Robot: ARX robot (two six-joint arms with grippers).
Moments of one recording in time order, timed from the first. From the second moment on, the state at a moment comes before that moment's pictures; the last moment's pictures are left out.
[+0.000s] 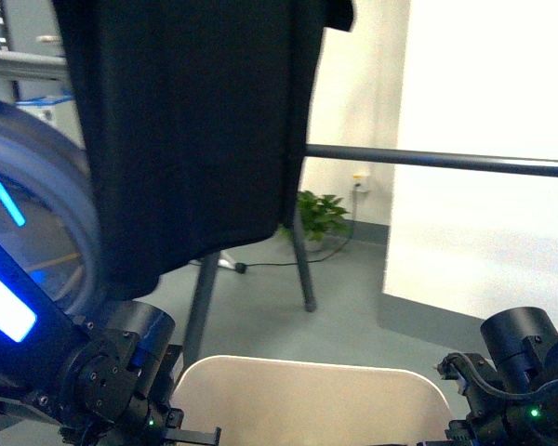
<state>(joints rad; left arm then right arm) -0.16 2.42 1.44 0.08 -0.13 -0.03 0.04 2.36 1.34 0.04 -0.05 -0.01</state>
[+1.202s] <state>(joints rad) -0.17 2.42 1.44 0.08 -0.13 -0.04 0.04 2.36 1.34 0.04 -0.04 -0.01</state>
